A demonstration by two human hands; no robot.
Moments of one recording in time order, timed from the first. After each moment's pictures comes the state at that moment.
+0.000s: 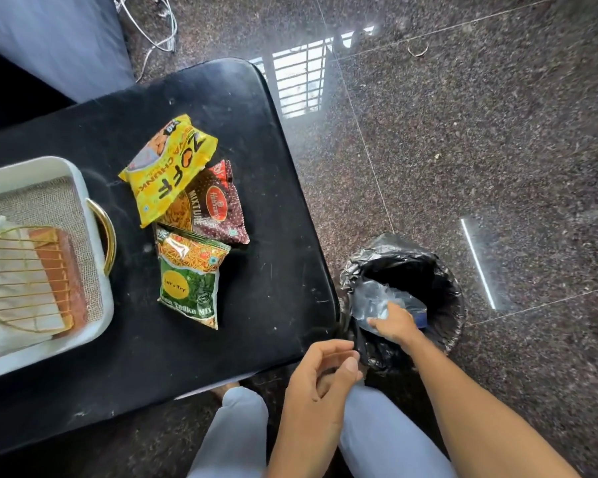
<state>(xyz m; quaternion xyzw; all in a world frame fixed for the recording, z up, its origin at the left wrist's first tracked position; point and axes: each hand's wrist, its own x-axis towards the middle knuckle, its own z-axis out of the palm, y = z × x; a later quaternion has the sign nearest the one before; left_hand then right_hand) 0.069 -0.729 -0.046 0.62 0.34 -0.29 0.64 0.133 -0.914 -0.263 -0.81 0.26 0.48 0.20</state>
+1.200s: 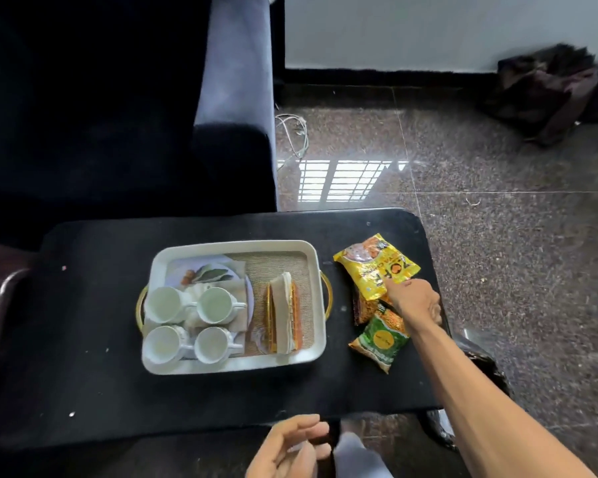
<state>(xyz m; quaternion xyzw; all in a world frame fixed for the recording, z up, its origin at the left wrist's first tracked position) -0.002 -0.424 0.141 0.52 0.38 -0.20 0.74 0.258 -0.594 0.036 -0.89 0.34 0.16 0.26</state>
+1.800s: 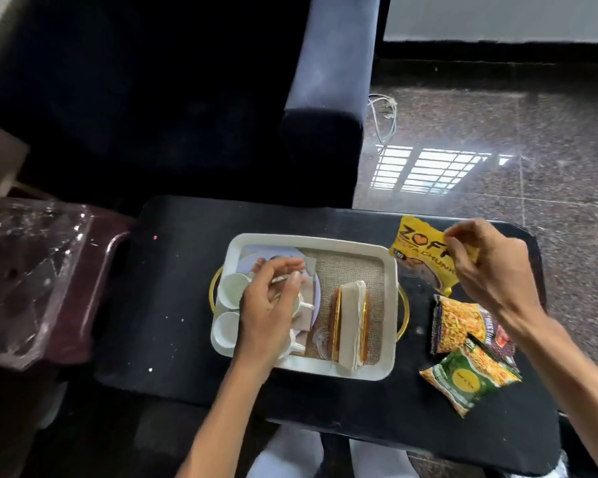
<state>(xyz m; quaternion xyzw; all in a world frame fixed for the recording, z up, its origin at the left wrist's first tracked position) 0.139 -0.296 0.123 0.71 0.35 0.08 0.61 0.316 -0.524 0.105 -0.93 -0.15 0.05 0.35</state>
